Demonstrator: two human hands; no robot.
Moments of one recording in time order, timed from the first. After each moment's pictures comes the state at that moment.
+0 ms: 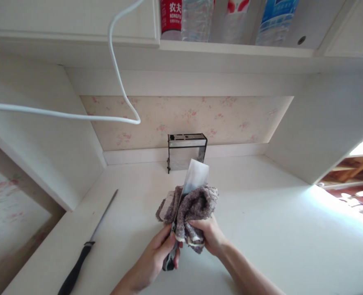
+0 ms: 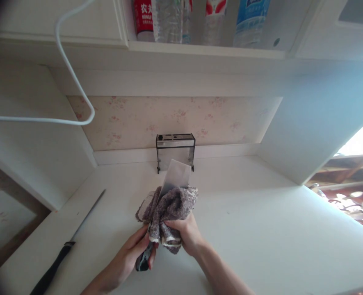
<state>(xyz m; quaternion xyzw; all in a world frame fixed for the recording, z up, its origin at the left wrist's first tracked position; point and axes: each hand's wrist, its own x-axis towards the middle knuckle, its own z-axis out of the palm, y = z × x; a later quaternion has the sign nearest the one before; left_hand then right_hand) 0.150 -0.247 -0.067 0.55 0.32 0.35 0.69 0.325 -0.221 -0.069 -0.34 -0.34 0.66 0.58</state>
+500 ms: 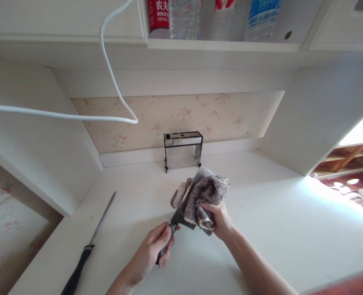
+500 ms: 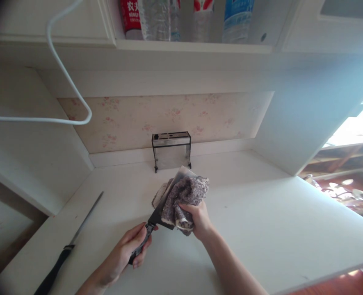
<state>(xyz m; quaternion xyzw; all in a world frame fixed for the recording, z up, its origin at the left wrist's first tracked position) 0.140 -0.241 -0.065 0.51 0.34 0.32 0.72 0.360 -0.204 -0.070 -0.39 -0.28 0.59 0.65</state>
